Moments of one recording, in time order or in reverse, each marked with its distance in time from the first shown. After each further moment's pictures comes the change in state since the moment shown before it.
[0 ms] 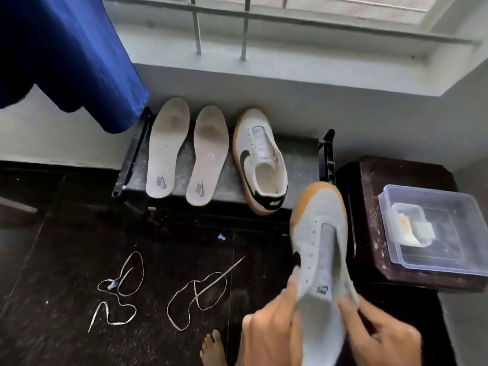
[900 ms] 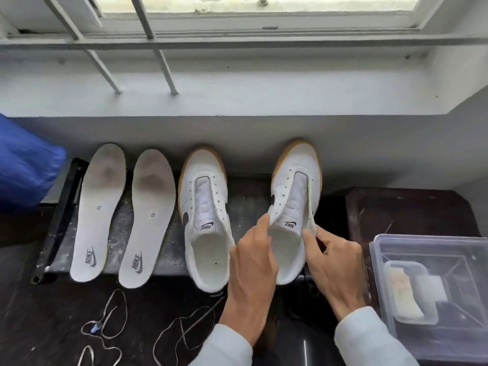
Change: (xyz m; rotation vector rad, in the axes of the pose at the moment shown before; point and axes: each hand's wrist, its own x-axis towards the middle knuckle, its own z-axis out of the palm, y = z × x) left_hand 0.186 0.037 0.013 -0.187 -0.158 -0.297; right_hand 0.258 0.059 0.046 0.123 -0.058 0.172
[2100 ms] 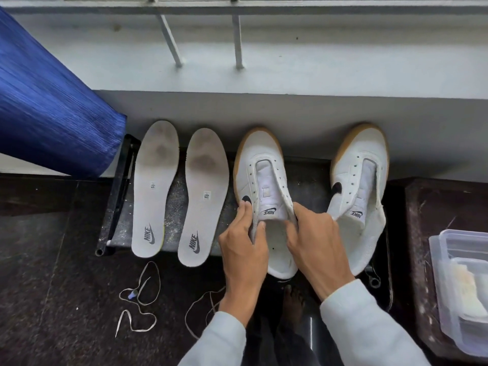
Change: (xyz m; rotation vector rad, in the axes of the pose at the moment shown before) left_hand 0.003 -0.094 -0.069 -0.267 0.008 -0.407; right_hand -0.020 -0.076 0.107 -0.421 -0.224 -0.173
